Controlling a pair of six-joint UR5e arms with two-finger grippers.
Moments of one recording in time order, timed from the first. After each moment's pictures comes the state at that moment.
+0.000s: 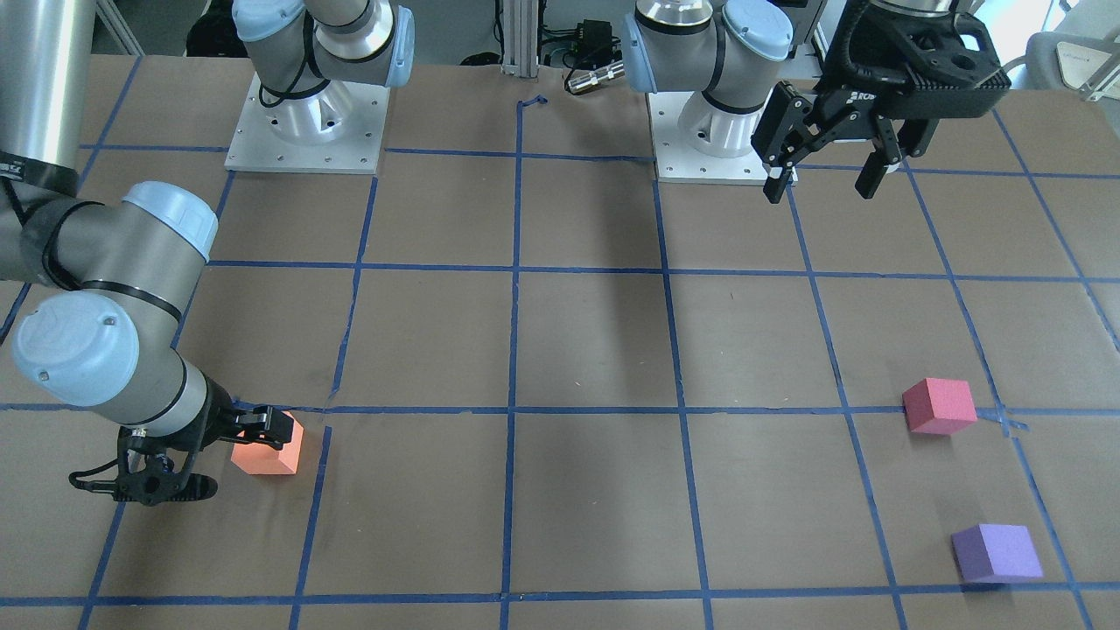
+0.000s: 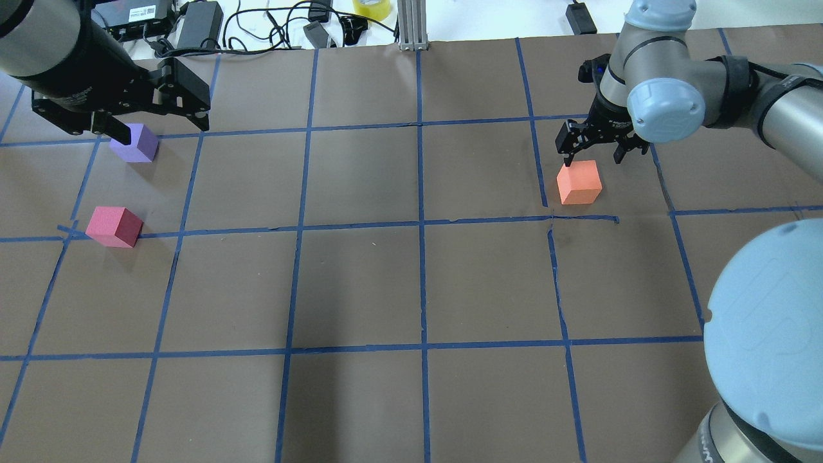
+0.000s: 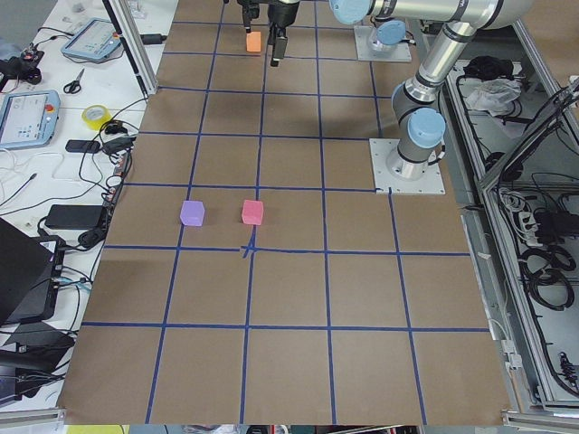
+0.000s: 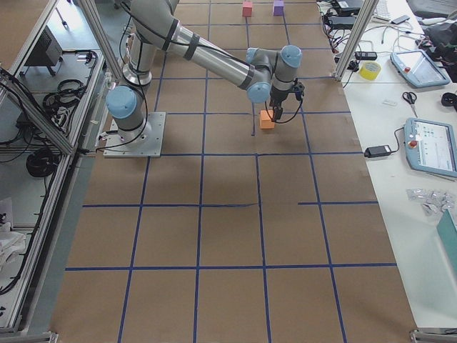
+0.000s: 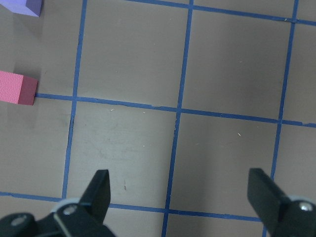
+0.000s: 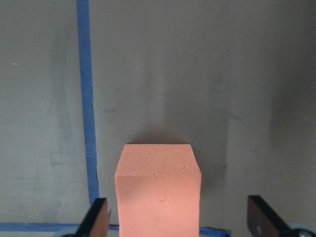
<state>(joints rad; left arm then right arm) -1.48 -1.43 -1.62 -1.44 1.54 -0.05 1.44 -1.09 1.61 -2.02 -1.58 -0.14</state>
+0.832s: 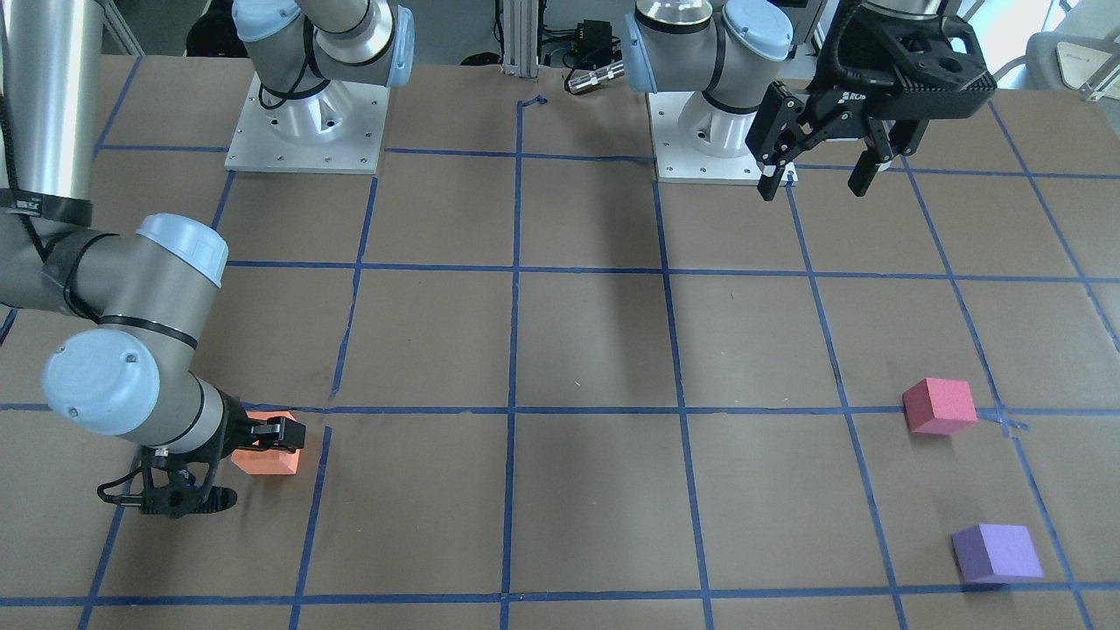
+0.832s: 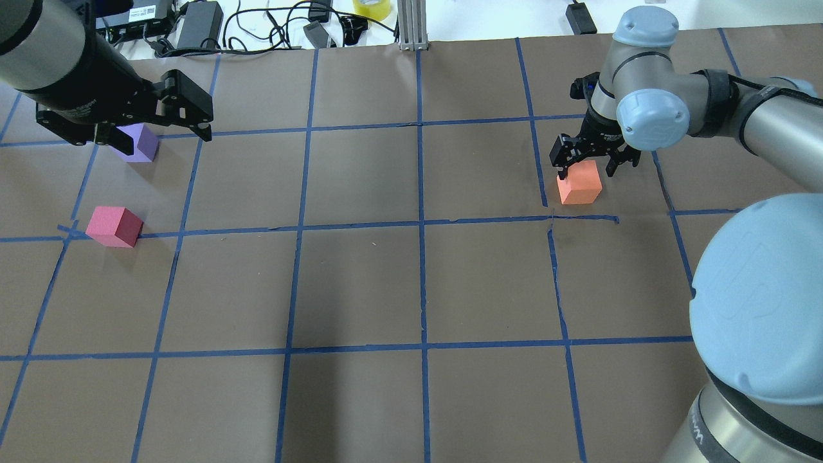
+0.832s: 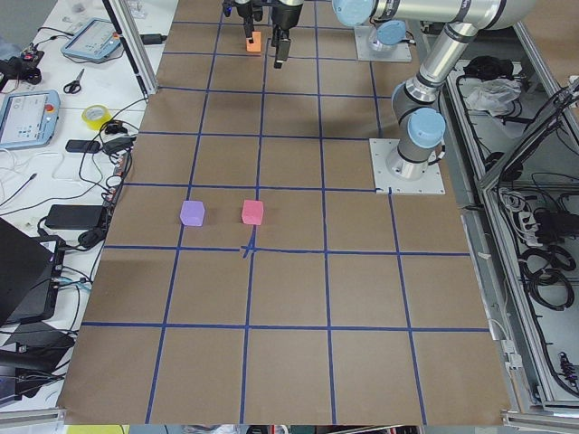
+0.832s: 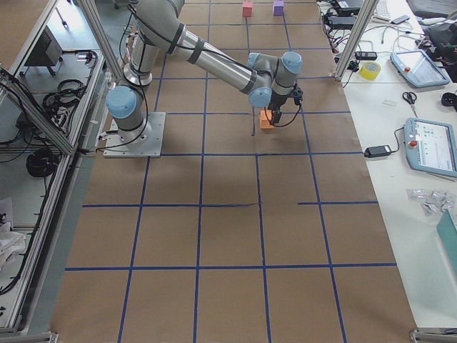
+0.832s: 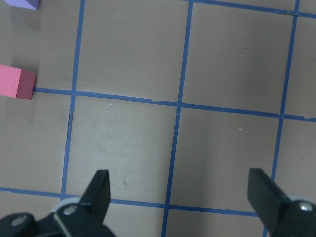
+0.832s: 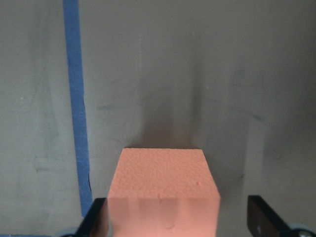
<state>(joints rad) -1.48 -1.41 -1.65 -1.44 1.55 -0.05 1.45 -1.03 1.61 -2.02 -1.58 -0.15</state>
